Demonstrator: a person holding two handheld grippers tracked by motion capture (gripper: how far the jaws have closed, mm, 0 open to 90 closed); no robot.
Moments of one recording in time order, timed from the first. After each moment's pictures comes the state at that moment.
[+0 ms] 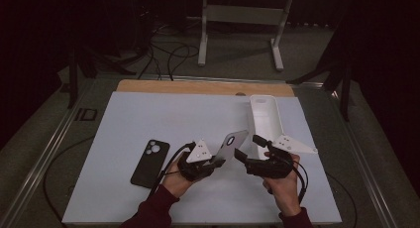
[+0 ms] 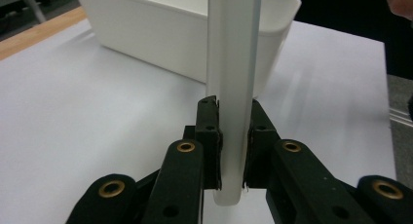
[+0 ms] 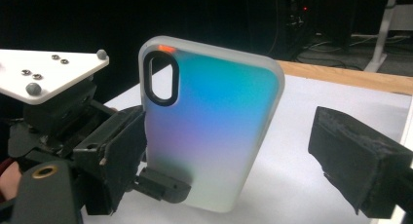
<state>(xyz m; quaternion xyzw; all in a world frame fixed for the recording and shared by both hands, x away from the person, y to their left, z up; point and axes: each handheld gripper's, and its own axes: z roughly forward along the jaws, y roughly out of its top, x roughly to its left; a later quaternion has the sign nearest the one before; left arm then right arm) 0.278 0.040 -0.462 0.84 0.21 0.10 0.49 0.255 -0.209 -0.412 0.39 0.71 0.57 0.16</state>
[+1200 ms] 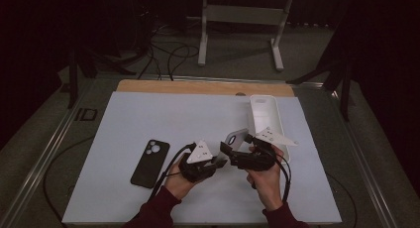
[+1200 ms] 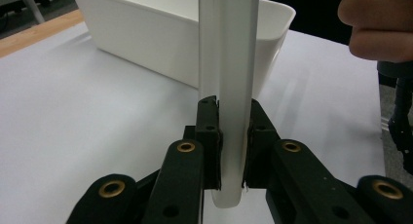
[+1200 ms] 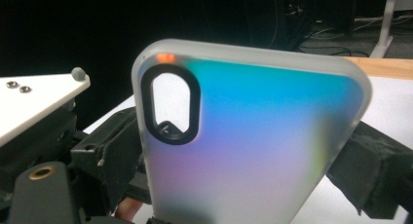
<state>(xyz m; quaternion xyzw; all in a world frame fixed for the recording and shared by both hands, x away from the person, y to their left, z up) 0.274 0.036 -0.462 0.83 0.22 0.09 0.50 0.274 -0.174 -0.419 0.42 0.69 0.57 0.14</state>
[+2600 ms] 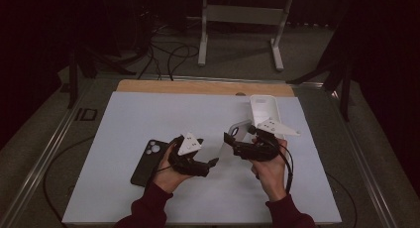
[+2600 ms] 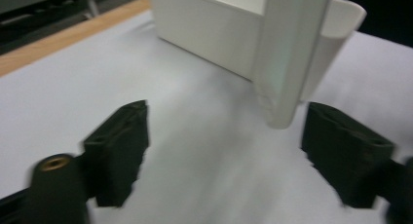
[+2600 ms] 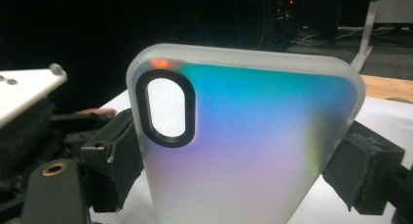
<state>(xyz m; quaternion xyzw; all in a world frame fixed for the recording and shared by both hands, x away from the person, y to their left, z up) 0.289 0.065 -0.453 0.82 0.28 0.15 0.47 0.292 -0.180 -0.403 0.42 0.70 0.55 0.17</state>
